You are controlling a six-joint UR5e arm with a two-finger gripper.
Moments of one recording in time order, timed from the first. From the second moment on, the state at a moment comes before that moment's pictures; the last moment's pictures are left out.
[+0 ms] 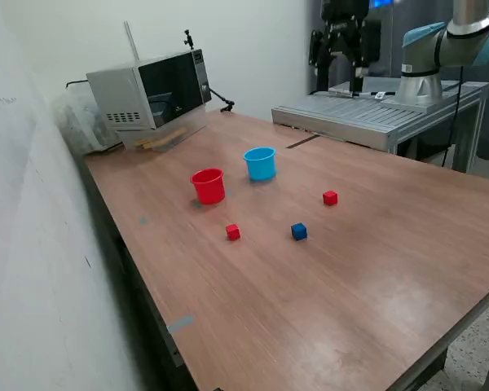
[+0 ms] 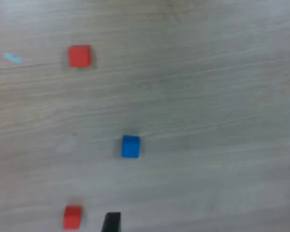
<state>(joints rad) 0.20 -1.11 1.36 -2.03 -1.58 3.49</state>
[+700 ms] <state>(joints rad) 0.21 -0.76 1.30 -2.22 -1.59 3.52</state>
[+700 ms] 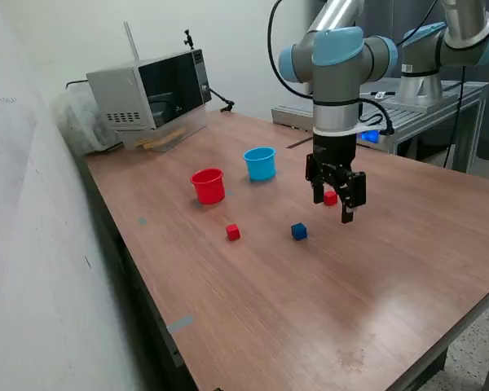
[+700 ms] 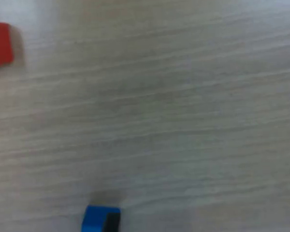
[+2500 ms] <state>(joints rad) 0.12 -0.67 1.28 -2.31 -1.60 3.42</state>
